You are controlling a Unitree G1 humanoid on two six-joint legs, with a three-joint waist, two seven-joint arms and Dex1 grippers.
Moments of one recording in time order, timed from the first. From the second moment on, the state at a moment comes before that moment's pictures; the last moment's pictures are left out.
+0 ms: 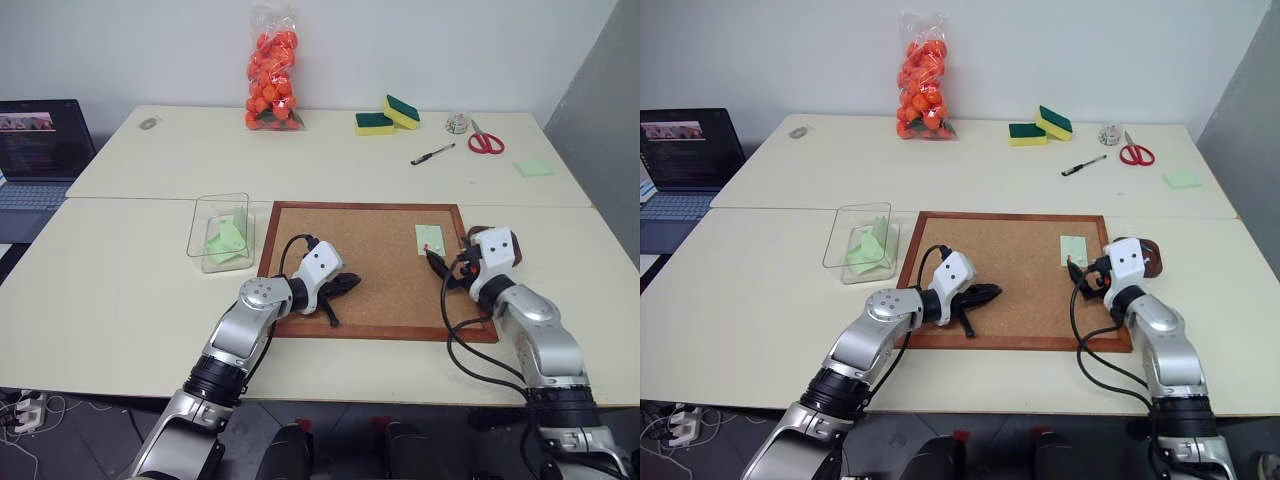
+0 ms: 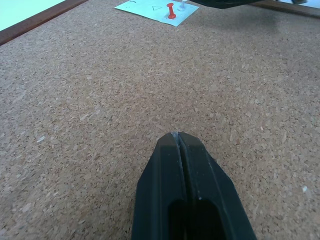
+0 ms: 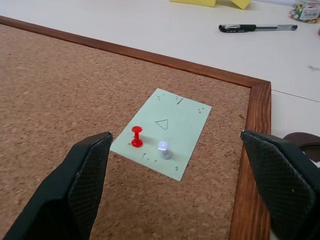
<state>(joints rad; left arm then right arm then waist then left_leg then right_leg) -0.46 0.31 -0.27 0.13 -0.08 0.35 -0.80 -0.31 -0.37 -0.08 0.07 0.17 0.28 0.40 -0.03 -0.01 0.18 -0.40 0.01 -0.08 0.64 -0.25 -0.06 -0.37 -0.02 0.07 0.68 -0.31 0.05</state>
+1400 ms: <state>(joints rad) -0.45 0.31 -0.27 0.12 -0.08 0.35 -0.80 -0.38 -0.33 -0.08 0.19 0.20 0.28 0.41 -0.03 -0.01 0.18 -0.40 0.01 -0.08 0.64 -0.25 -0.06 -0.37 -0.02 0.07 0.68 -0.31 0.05</state>
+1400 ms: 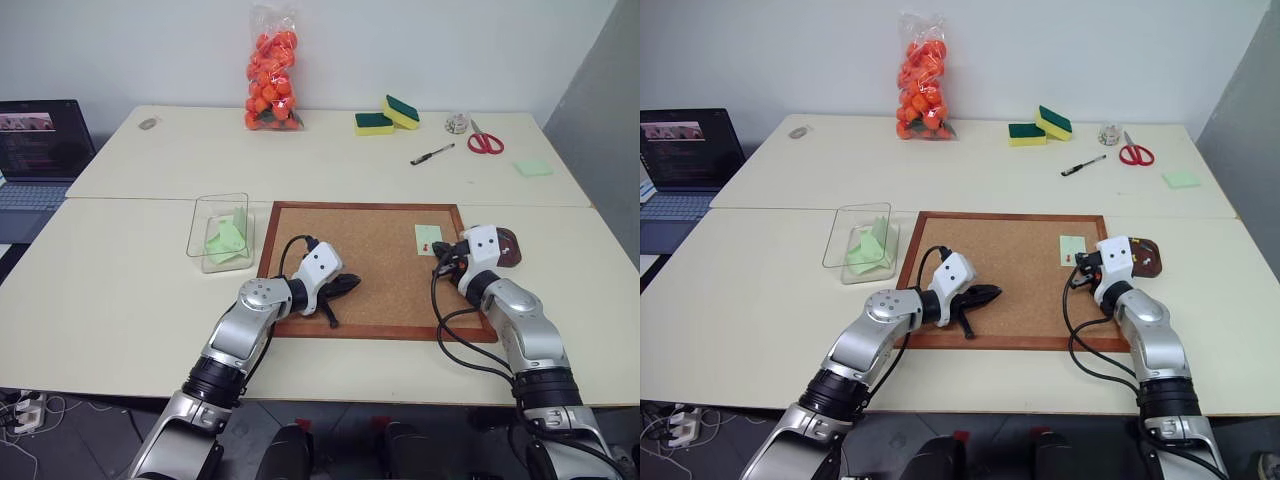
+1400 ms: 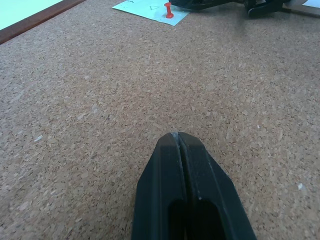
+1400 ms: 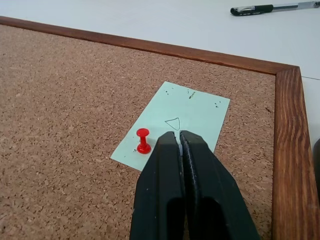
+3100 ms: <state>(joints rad) -0.44 0.32 -0.27 0.11 -0.08 0.35 -0.80 -0.34 -0.43 -0.24 0.02 0.27 0.33 0.36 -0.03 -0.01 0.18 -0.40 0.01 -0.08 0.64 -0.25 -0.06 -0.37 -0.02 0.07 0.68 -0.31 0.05</state>
